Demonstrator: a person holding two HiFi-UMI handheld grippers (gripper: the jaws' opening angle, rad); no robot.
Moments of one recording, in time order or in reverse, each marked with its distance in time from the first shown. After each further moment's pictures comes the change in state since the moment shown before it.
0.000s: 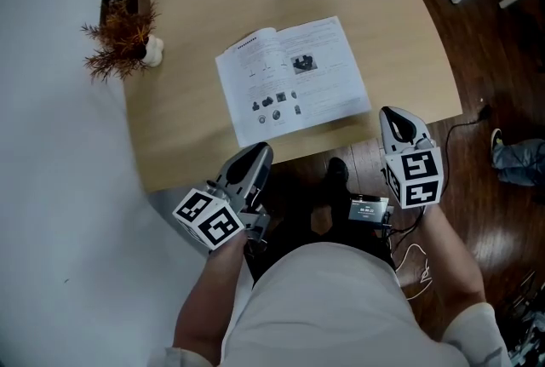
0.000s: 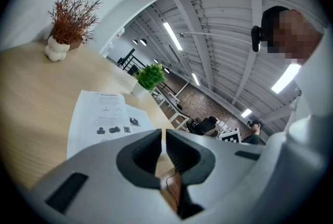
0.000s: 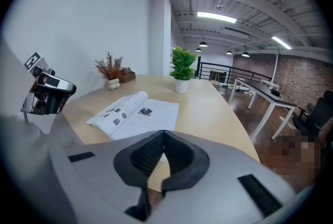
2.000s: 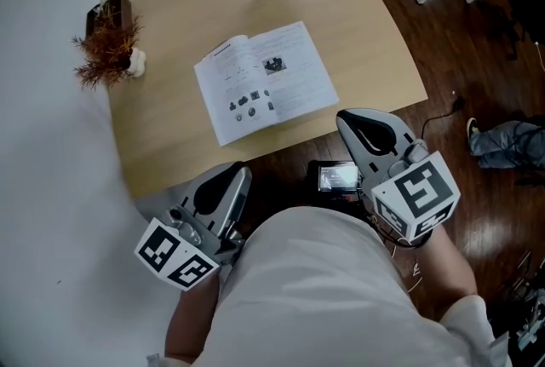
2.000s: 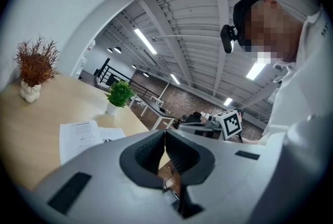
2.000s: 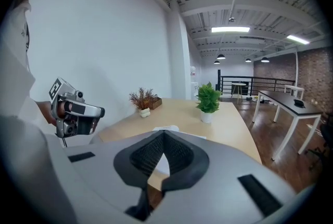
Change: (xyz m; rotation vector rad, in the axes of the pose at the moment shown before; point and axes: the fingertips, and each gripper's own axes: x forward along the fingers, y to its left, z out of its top) left arm -0.062 -0.116 0.048 0.251 -0.040 -0.149; right arm -0.120 0.076 0.117 -0.036 -0.194 0.255
